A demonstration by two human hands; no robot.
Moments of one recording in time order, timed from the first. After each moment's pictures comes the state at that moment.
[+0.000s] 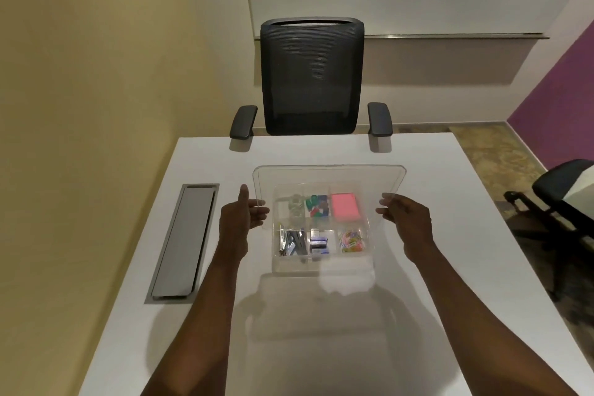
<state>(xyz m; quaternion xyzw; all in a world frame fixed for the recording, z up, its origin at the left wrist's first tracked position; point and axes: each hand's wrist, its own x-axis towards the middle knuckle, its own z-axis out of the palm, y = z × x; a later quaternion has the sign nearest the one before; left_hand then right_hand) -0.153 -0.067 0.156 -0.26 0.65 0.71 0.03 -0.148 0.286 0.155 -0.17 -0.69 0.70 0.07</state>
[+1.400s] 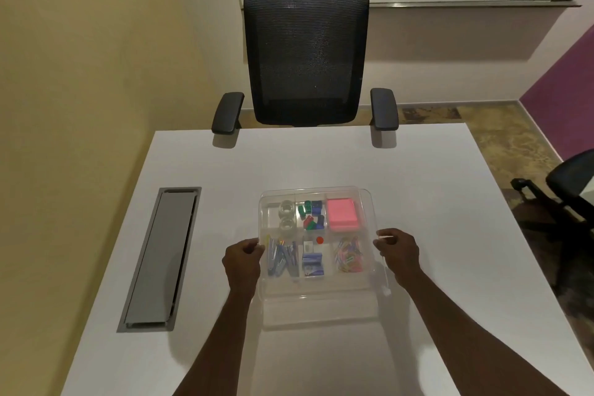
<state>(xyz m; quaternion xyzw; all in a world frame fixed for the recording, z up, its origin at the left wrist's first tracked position) -0.171 -0.026 0.060 -0.32 0.78 0.53 0.01 -0.193 0.304 0.056 -0.28 -0.81 0.51 -0.05</state>
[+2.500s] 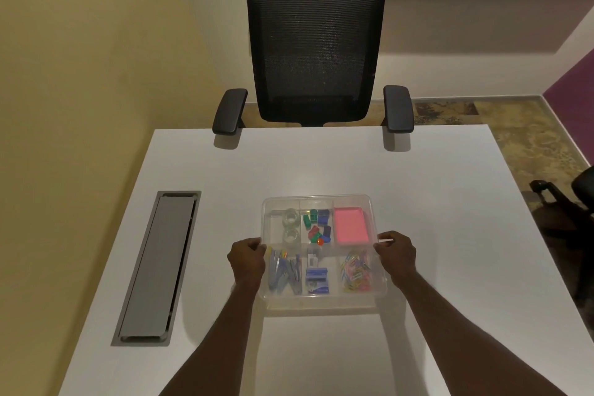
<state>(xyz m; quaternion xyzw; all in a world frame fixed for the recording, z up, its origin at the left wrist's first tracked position) -0.228 -0.024 0.022 -0.34 0.81 0.47 0.04 -0.246 0.290 0.023 -0.32 -0.83 0.44 -0.09</state>
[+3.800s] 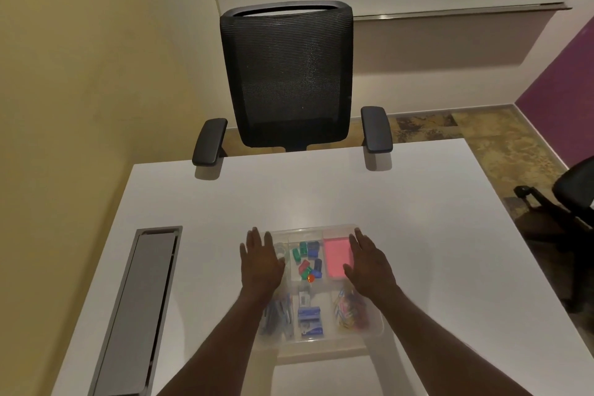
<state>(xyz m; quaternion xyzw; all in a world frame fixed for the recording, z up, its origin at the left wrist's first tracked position) -0.293 0.019 0.019 -0.04 0.98 0.14 0.17 -0.270 0.276 0.027 -0.01 -0.97 0.13 -0.18</state>
